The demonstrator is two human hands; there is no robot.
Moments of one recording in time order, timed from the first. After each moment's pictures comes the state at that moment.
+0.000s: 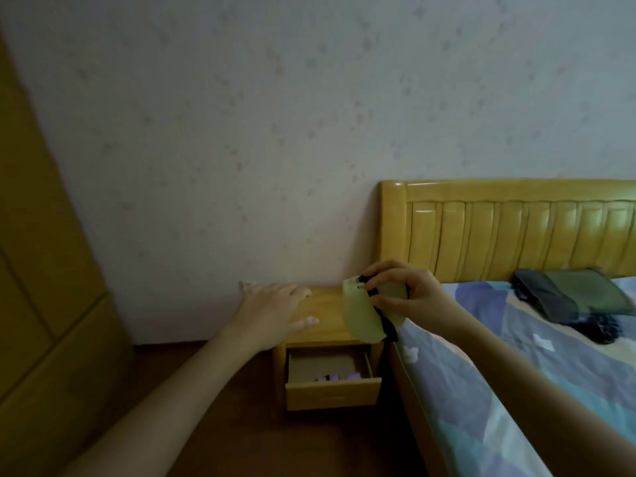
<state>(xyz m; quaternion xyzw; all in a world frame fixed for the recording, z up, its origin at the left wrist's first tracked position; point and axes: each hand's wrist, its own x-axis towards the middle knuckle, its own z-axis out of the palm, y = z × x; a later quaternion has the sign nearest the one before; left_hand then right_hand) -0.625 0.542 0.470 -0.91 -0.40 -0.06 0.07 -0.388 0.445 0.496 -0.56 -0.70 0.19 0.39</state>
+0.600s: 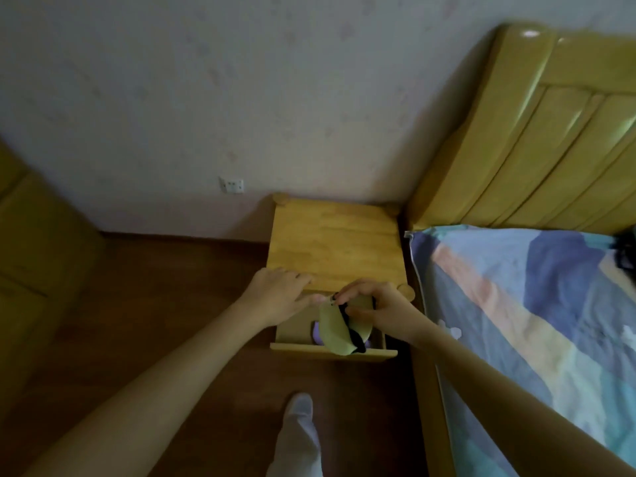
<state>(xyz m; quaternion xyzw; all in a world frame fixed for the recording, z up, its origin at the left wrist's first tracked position) -0.501 0.884 0.219 -0.90 -0.40 0.09 -0.12 -0.292 0.803 0.231 -0.59 -0.62 0.46 0.24</state>
